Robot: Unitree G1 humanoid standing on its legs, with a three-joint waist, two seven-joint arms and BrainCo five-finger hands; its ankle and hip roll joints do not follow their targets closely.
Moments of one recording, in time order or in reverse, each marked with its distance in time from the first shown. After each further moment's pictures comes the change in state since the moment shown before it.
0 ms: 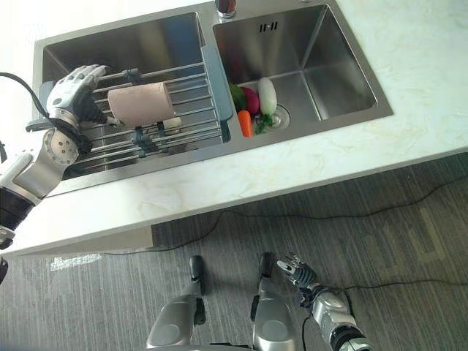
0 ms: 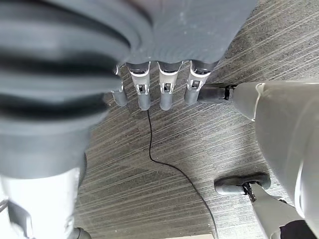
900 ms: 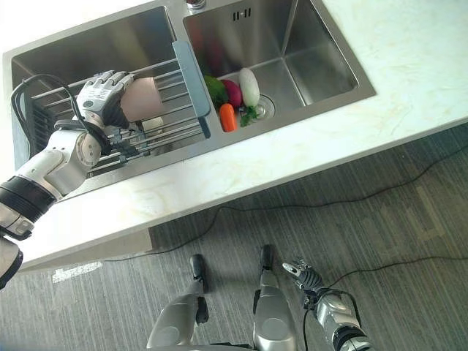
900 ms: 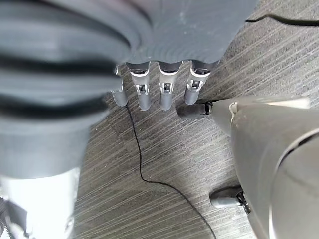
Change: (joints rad) left arm -0.109 -0.073 -0.197 0.042 0.098 0.037 -0.031; right arm -0.017 -0.004 -0.007 0.079 0.020 -0.004 -0.005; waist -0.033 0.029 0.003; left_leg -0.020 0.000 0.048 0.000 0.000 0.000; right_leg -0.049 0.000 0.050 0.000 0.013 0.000
